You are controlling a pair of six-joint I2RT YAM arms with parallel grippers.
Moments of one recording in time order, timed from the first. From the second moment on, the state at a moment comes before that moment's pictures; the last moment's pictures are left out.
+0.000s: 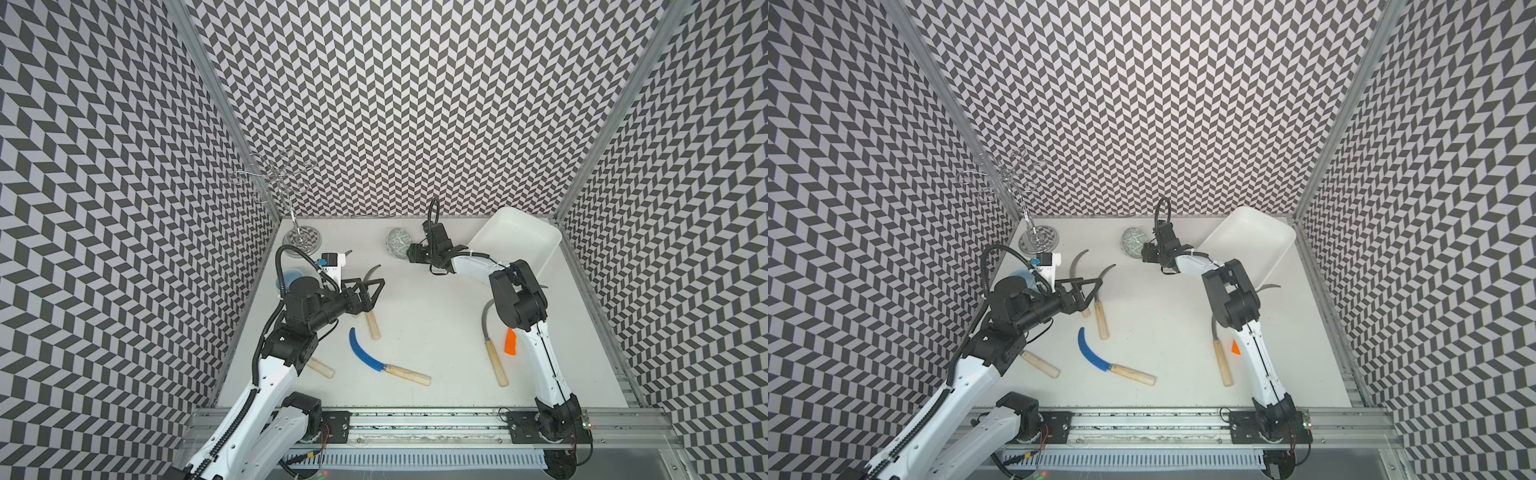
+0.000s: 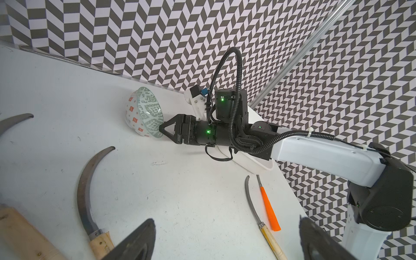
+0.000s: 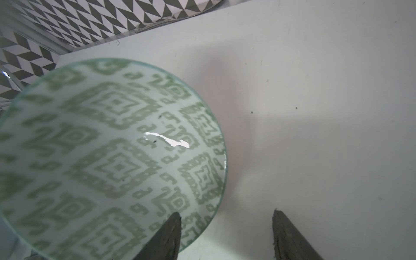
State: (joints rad) left arm -0.29 0.80 0.64 -0.09 0.47 -0.53; right arm 0.51 2.40 1.81 -0.12 -0.13 0.48
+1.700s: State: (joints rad) left arm -0.29 0.82 0.63 -0.08 0.47 -0.52; right arm 0.56 2.83 2.46 0.09 -0.58 0.75
